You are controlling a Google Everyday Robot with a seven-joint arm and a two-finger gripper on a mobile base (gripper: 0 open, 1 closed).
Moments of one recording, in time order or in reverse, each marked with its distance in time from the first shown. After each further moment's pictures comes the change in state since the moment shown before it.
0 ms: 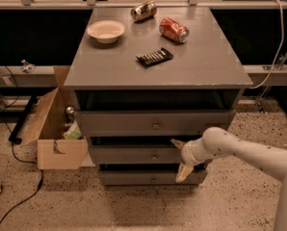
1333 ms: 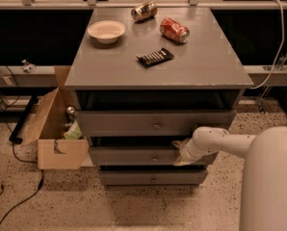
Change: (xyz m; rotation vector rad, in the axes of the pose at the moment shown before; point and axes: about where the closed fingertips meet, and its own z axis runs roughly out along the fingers) arm 0.035 -0.018 0.024 0.001 0.190 0.007
